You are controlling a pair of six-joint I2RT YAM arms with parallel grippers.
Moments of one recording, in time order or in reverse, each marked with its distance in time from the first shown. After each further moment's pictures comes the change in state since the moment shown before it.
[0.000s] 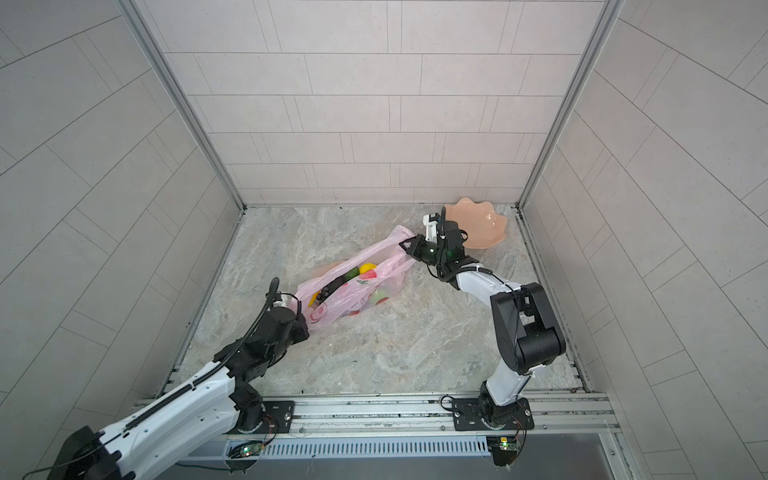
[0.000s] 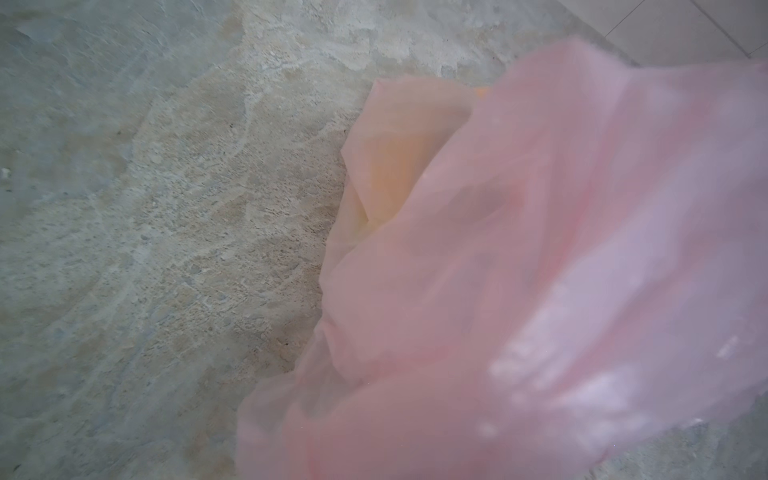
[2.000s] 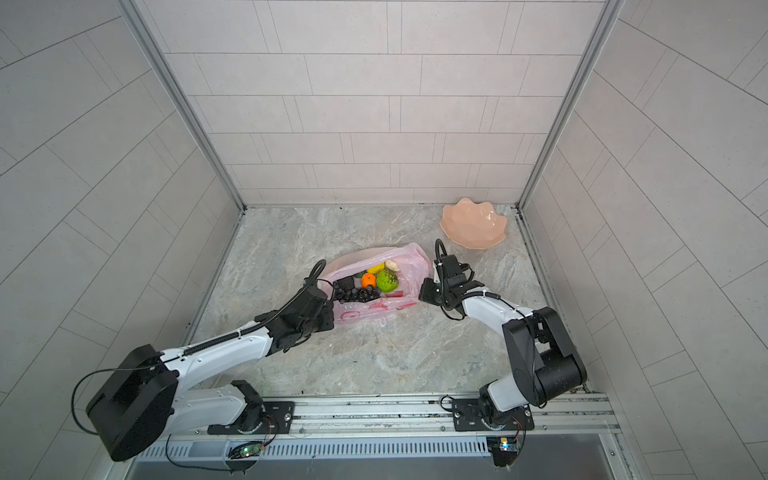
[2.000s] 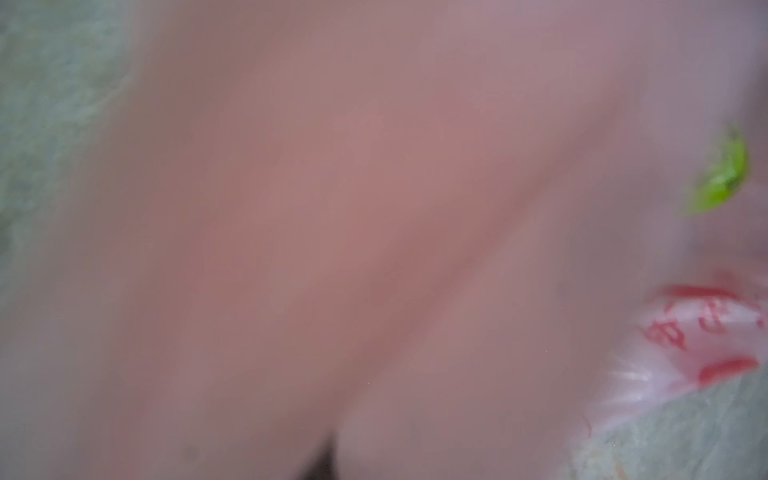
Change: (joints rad) left arm -0.081 0.414 0.269 -0.014 0.088 0.076; right arm 0.081 -0.209 -0.274 -0.448 0.311 -0.241
